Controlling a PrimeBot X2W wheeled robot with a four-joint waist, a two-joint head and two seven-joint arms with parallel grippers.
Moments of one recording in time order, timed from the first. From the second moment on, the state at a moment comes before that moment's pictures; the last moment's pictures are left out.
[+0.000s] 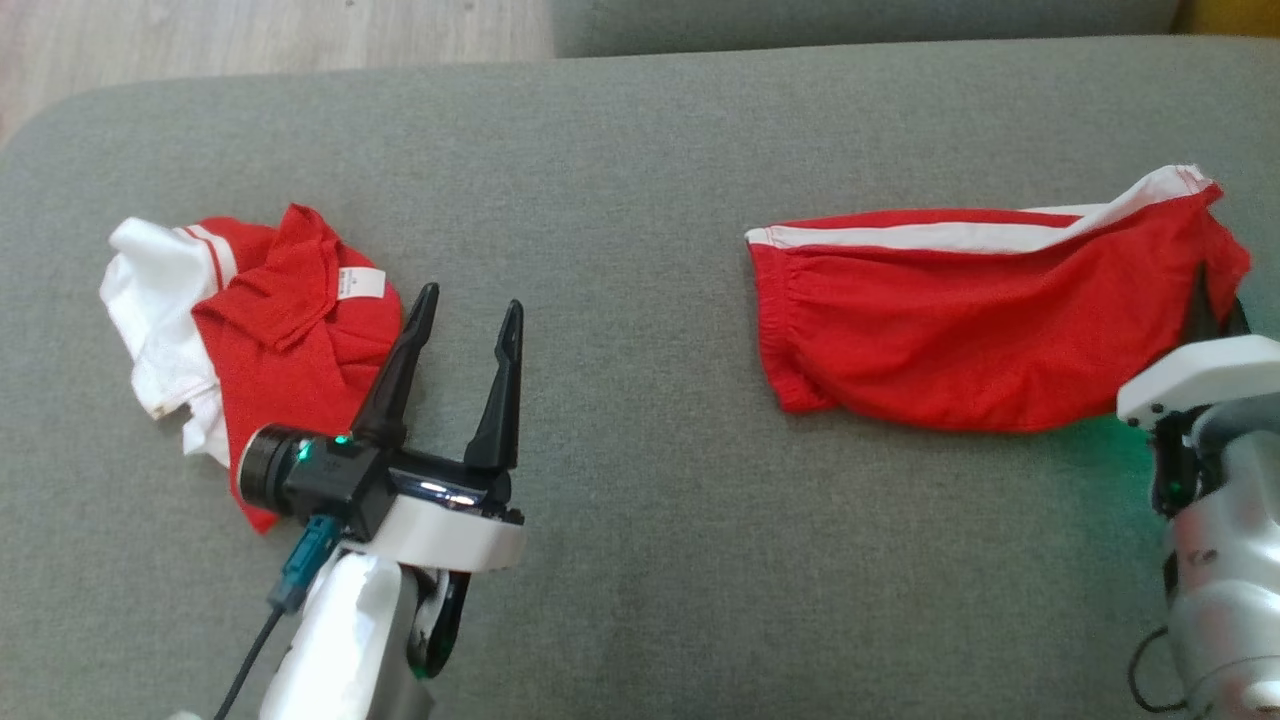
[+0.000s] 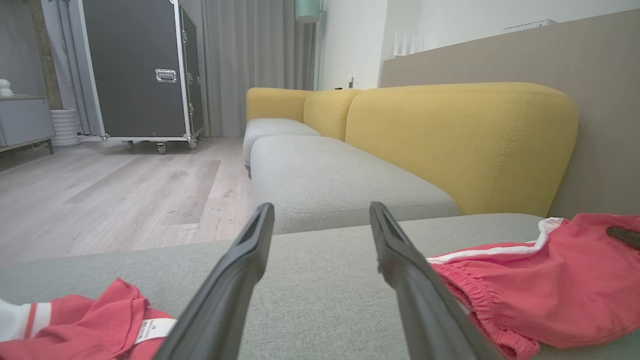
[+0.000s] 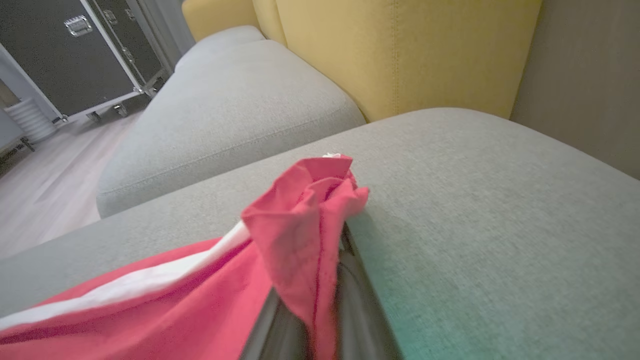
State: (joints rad) left arm -0.26 0.04 -0.27 0.23 -0.16 -0.09 -0.26; right arm -0.62 -0.17 -0.35 1.00 0.11 0.13 -0.23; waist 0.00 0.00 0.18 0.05
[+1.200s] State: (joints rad) left arm -0.16 0.05 -0.23 0.25 -0.13 -0.10 -0.26; right arm -0.56 -0.08 0.40 0.91 0.34 0.13 -0.25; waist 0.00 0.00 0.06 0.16
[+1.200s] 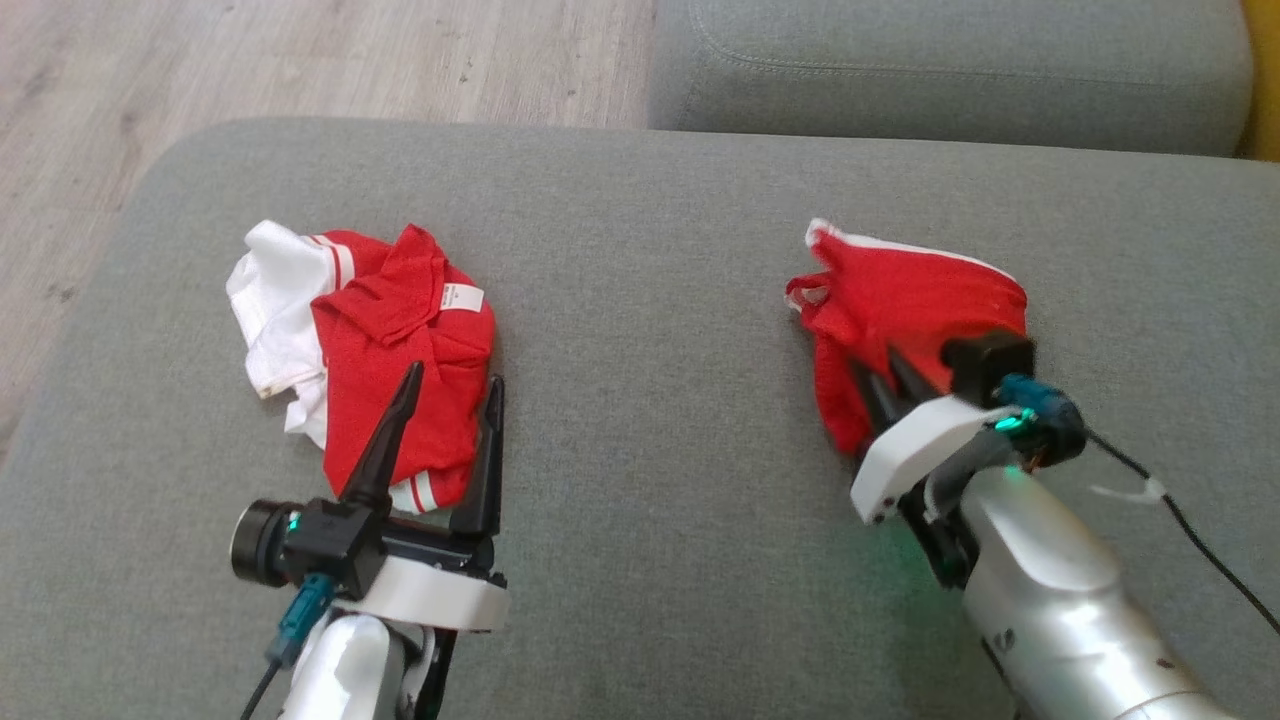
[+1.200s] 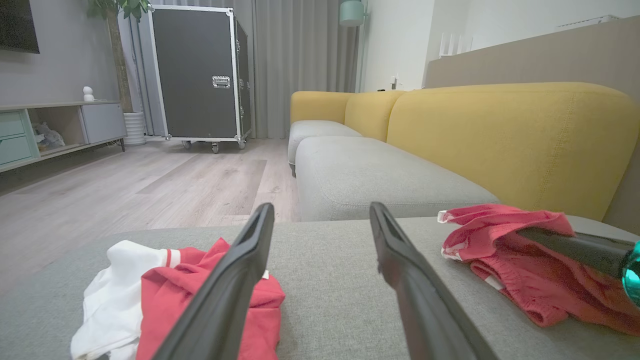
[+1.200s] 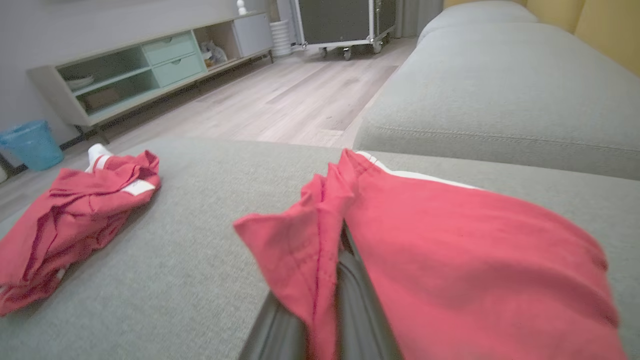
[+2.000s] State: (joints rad) left arm -0.16 0.05 -0.18 0.20 -0.13 -0.10 -0.26; right arm -0.56 -0.19 0.38 0.65 0.44 0.13 -0.25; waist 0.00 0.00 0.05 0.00
